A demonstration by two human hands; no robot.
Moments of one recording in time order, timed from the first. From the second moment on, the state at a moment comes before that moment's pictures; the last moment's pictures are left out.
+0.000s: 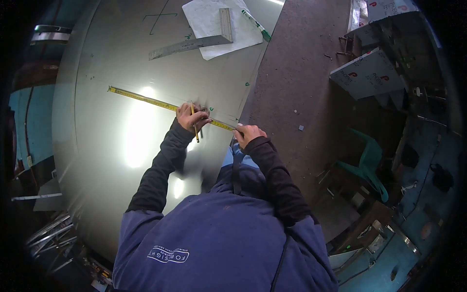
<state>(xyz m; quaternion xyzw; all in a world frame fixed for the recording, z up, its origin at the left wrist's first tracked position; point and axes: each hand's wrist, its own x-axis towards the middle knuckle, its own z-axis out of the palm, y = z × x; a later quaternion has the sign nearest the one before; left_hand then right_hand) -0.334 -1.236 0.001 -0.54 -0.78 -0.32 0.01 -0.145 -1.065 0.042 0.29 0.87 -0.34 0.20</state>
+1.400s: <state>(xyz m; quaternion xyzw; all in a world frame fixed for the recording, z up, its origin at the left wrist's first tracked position) -0.519 -1.393 0.060 -0.23 -0.82 -0.51 -0.12 -0.143 -1.070 0.042 0.29 0.90 -0.32 0.10</state>
